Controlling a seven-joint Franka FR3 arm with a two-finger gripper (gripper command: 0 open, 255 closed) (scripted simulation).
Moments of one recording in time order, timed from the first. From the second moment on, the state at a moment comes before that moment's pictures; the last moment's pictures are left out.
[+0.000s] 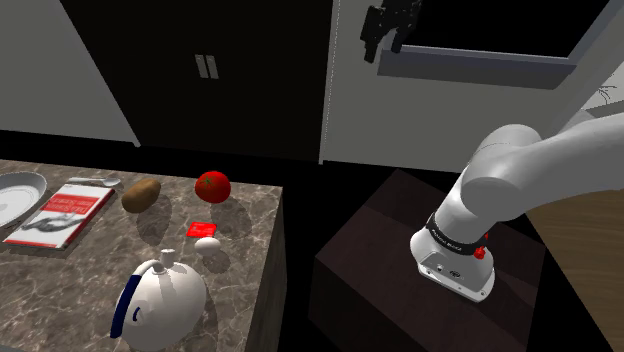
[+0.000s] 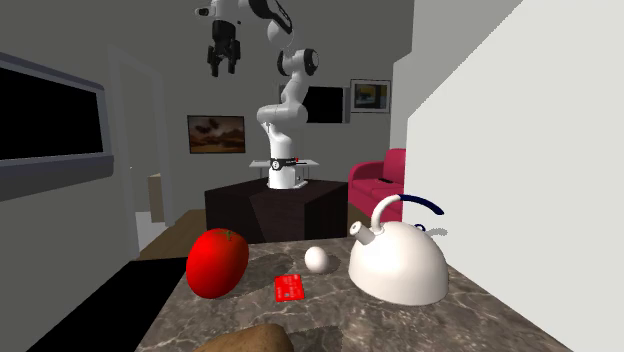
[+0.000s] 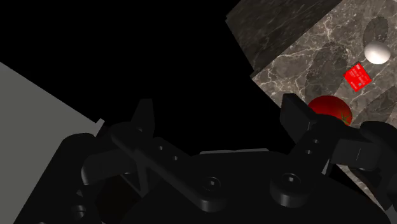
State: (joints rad) arm 0.02 -0.79 -0.06 -2.33 -0.08 1.61 0.14
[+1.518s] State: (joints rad) arm 0.14 -0.24 0.22 -2.30 -0.02 2.02 0.42
